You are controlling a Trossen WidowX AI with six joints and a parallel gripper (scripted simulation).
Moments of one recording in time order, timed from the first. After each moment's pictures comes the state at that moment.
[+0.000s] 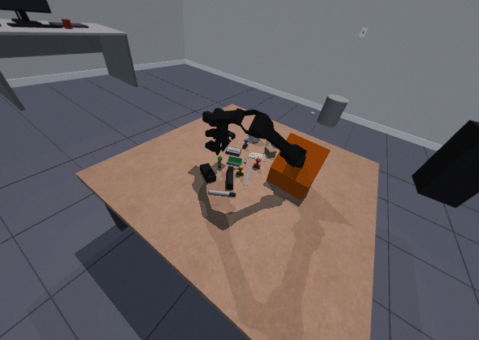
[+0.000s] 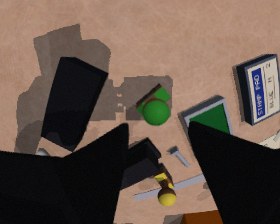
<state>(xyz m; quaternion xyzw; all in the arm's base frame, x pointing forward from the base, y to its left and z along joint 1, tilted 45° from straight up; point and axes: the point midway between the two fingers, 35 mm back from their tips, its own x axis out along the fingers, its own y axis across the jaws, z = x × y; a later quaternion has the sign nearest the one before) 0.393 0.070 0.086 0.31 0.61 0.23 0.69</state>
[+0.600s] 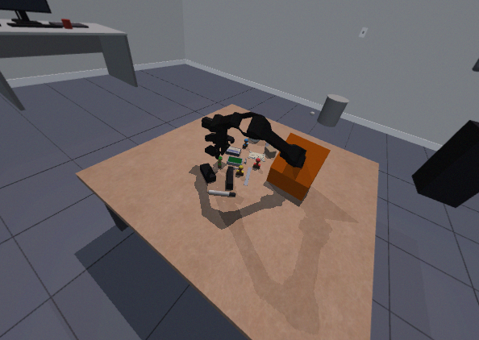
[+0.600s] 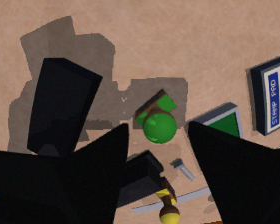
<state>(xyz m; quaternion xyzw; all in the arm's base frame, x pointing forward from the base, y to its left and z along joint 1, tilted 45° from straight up) 0.398 0.090 0.067 0.31 0.61 0.23 0.69</state>
